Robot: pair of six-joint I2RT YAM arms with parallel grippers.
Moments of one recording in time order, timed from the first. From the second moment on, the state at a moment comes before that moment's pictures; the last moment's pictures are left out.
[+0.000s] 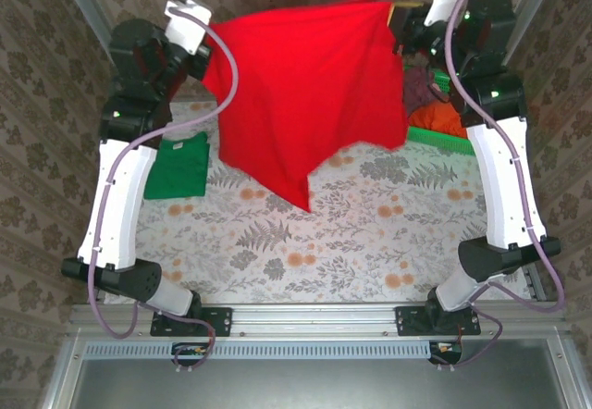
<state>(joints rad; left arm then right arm) -0.31 1.50 2.05 -0.54 0.01 0.47 0.17 1.63 2.27 -0.60 -0.26 0.17</state>
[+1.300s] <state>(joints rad) -0.34 0.99 1.71 -0.58 0.18 0.25 0.17 1.06 1.82 -0.62 -0.36 0.14</state>
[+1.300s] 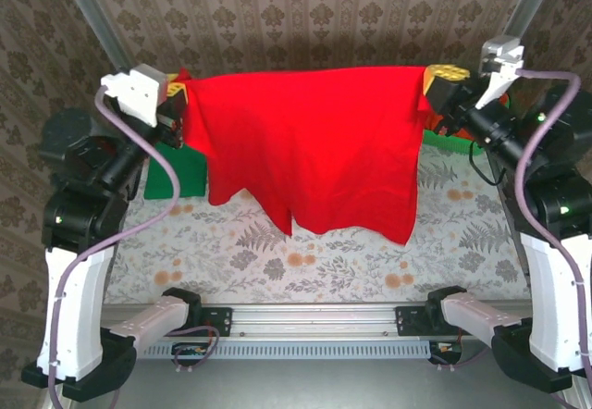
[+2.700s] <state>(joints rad) -0.27 1.56 2.25 -0.50 0.22 0.36 0.12 1.58 2.26 -0.54 -0.28 0.12</state>
